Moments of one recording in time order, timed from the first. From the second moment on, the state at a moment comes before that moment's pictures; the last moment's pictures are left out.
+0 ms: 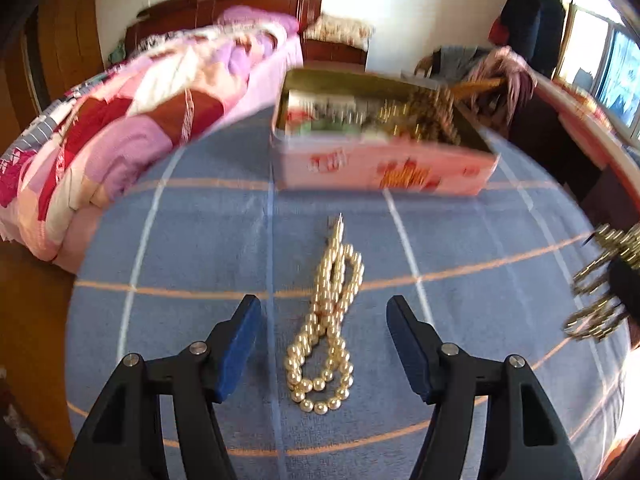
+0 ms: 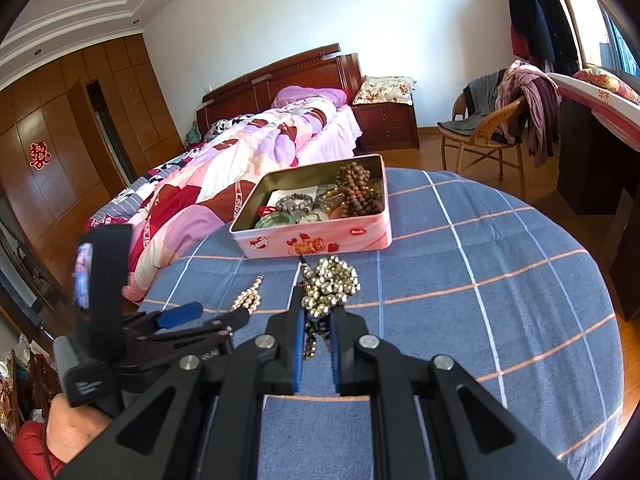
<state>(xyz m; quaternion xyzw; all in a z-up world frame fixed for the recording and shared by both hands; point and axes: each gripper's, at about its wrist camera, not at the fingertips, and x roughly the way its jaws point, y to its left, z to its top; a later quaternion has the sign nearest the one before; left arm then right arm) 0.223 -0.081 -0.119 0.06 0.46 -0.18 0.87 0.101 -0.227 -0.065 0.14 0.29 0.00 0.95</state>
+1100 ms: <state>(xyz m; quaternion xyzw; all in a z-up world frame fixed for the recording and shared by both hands) 0.158 -0.053 -0.030 -0.03 0.33 -0.26 0.90 0.091 -0.224 -0.027 0.14 0.24 0.00 0.96</state>
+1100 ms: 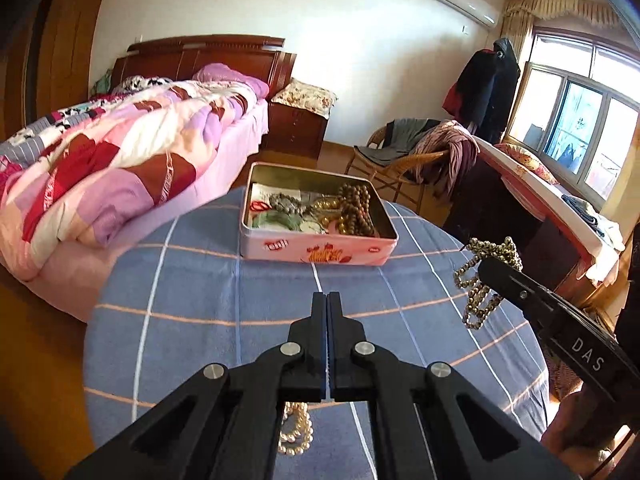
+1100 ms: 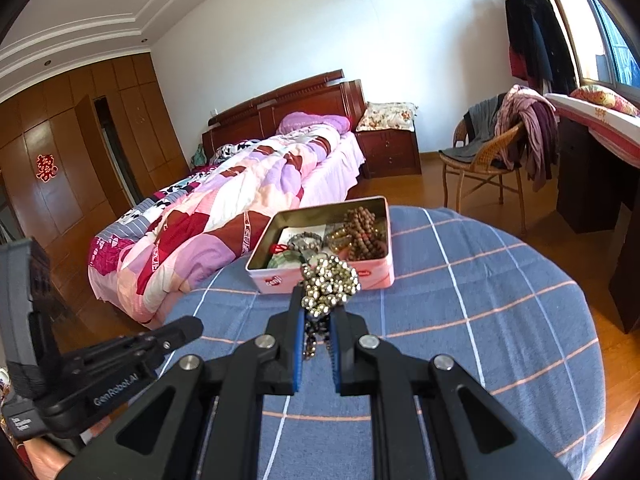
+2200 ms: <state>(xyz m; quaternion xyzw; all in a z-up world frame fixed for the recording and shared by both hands) 0.168 -0.059 -0.094 -0.02 0.42 -0.30 0.85 0.092 -0.240 -0.038 0.16 0.24 0.00 0.96</state>
